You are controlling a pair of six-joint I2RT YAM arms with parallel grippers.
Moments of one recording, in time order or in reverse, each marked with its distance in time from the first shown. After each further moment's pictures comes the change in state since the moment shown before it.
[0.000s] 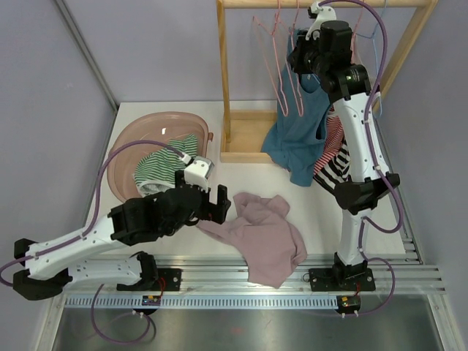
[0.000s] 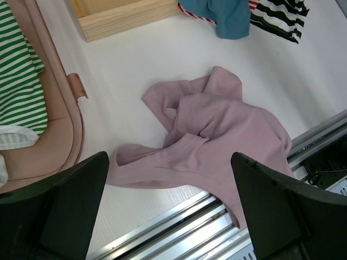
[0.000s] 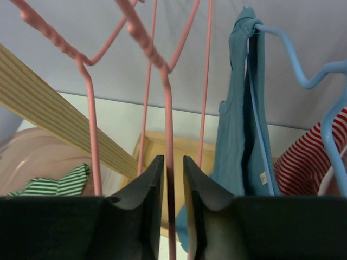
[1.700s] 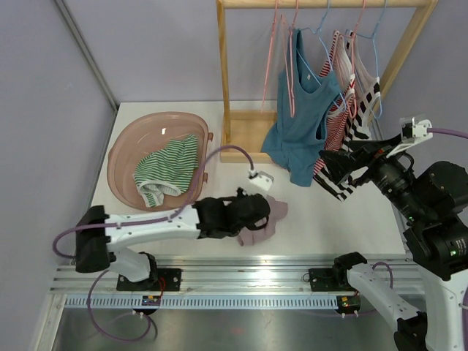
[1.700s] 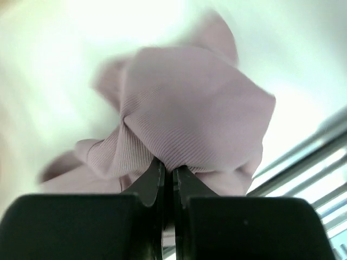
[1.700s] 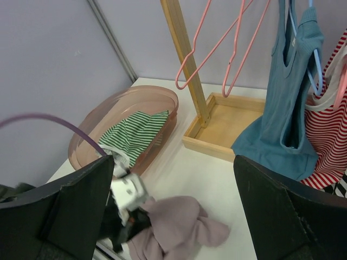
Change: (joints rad) left arm -0.113 0.588 0.042 0.243 0.010 0.027; right arm 0.000 -1.297 -1.141 0.093 -0.200 0.133
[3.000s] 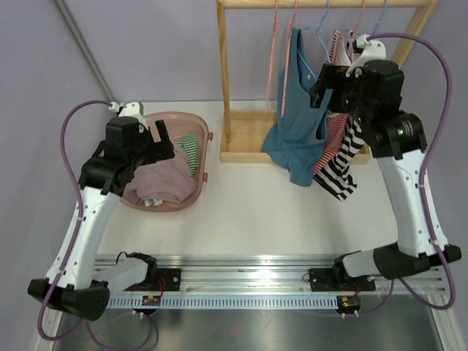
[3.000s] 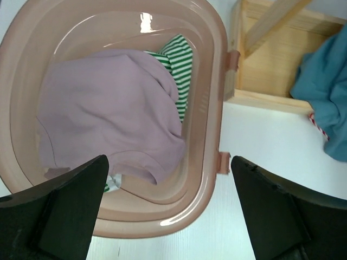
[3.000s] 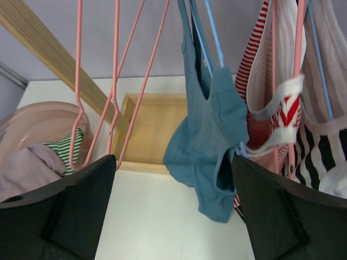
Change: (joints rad) left arm 1.082 -0.386 0.243 -0.319 0.378 0.177; right arm 0.000 0.610 0.433 -0.097 0.340 -0.070
